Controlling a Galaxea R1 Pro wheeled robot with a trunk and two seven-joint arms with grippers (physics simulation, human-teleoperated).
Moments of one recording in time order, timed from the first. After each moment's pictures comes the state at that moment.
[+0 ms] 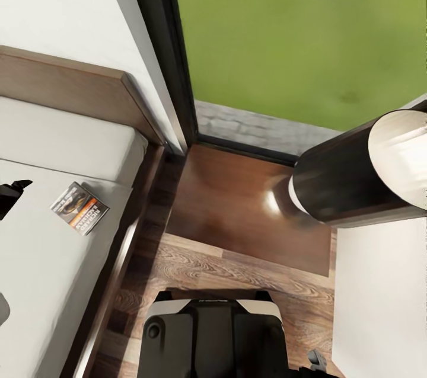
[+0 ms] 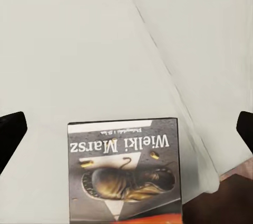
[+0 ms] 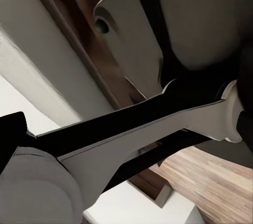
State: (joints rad) left arm -1.00 0.41 0.82 -0.86 0.31 0.70 -0.14; right arm -0.38 -0.23 -0.03 -0.26 -0.24 0.31 1.10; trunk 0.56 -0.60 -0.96
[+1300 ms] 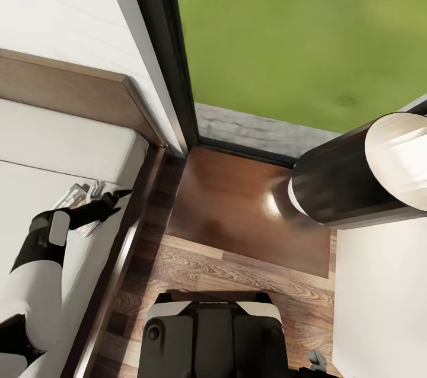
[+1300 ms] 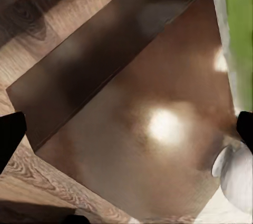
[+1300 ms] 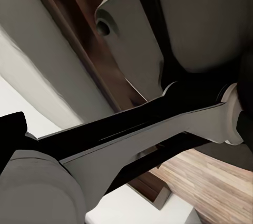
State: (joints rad) left arm -0.93 0.16 0.56 -0.82 0.31 0.91 -0.49; right arm -0.38 -0.23 -0.03 -0.26 -0.24 0.31 1.09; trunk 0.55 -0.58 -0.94
